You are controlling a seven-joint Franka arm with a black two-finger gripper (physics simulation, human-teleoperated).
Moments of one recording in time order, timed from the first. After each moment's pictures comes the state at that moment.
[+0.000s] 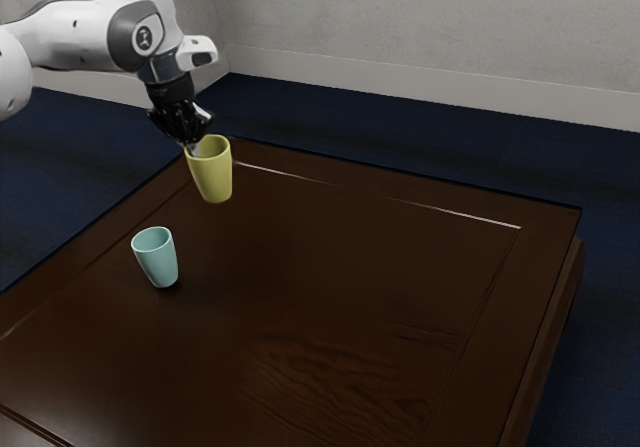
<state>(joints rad) -0.05 0.26 0.23 -1.53 -0.06 1.86 0.10</state>
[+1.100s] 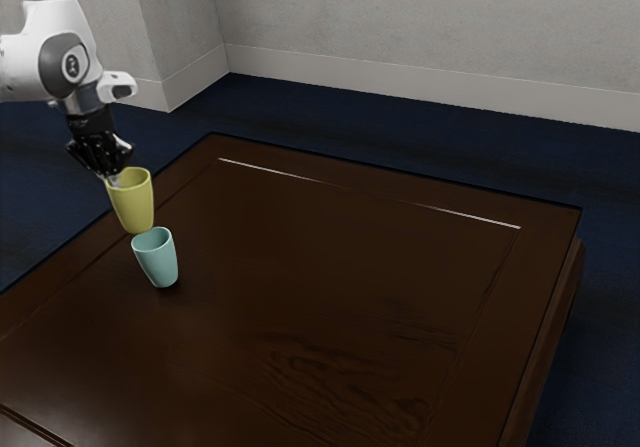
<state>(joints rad) 0.03 0.19 0.37 -1.72 -0.06 1.88 0.18</state>
